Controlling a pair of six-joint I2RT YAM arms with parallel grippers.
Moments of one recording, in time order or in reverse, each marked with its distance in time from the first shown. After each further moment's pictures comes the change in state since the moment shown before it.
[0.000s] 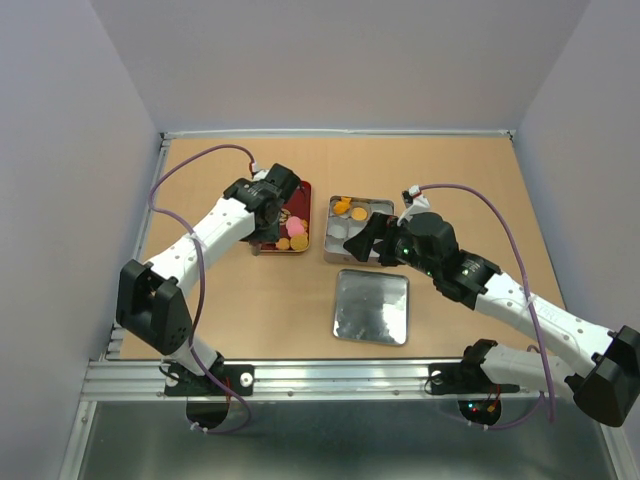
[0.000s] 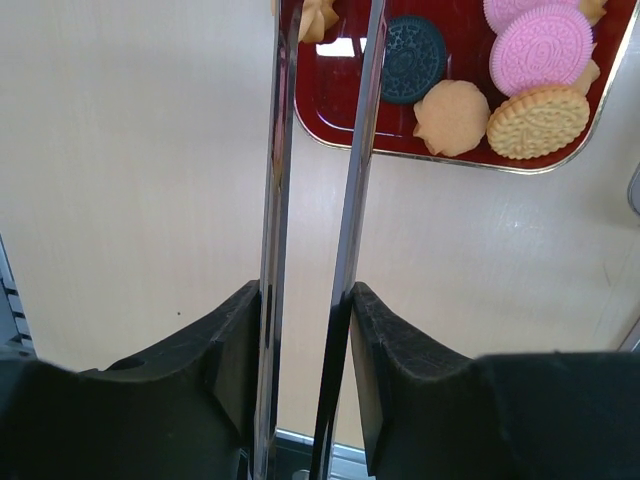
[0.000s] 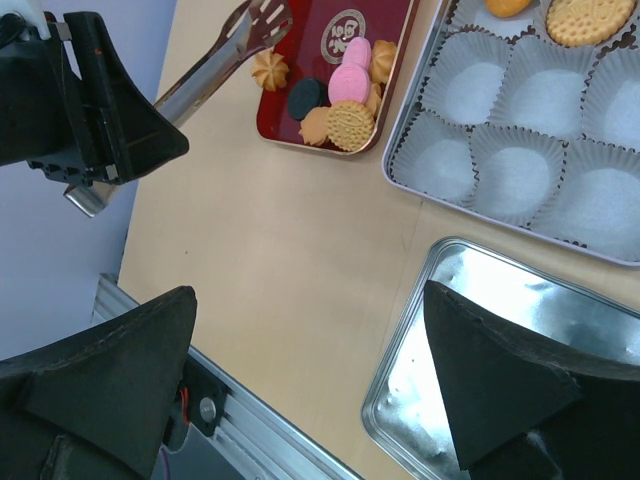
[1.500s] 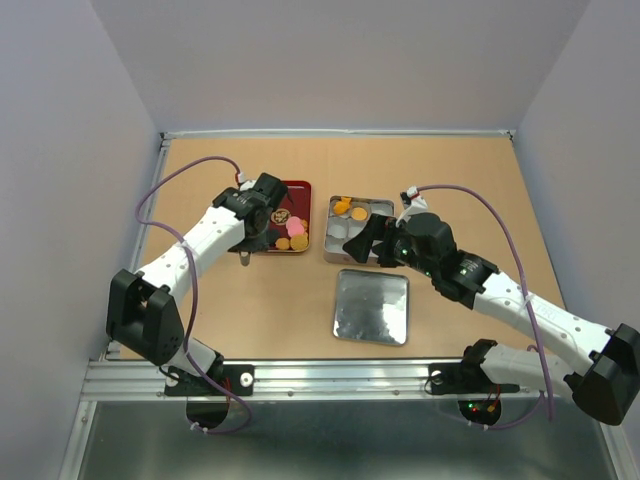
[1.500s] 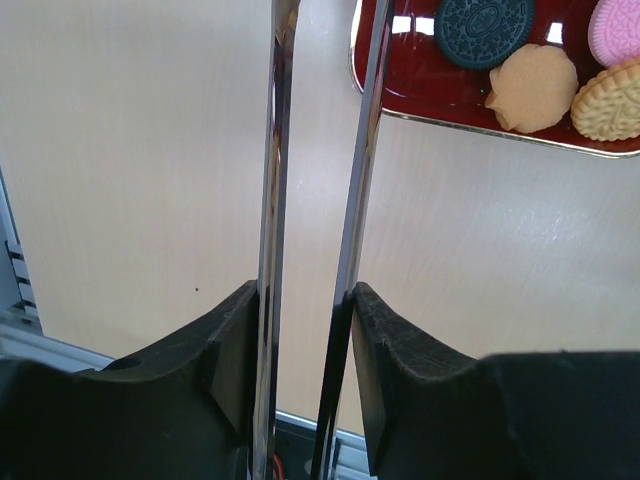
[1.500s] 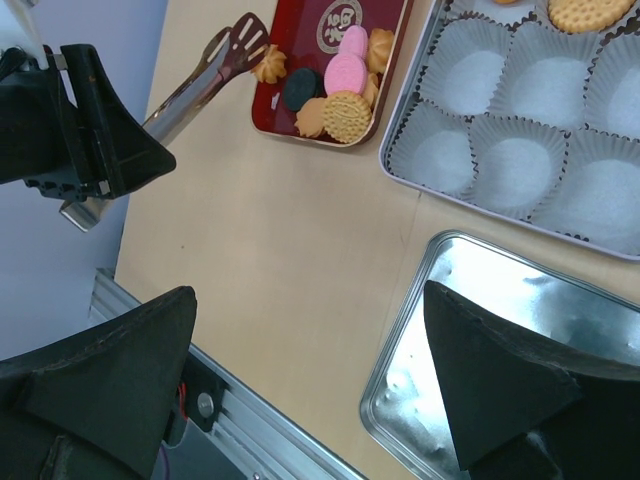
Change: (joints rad) left arm 0.047 -0.072 -0.104 -0.008 -0.007 -0.019; right arm 0.000 0.011 -0.006 0.000 -0.010 0.004
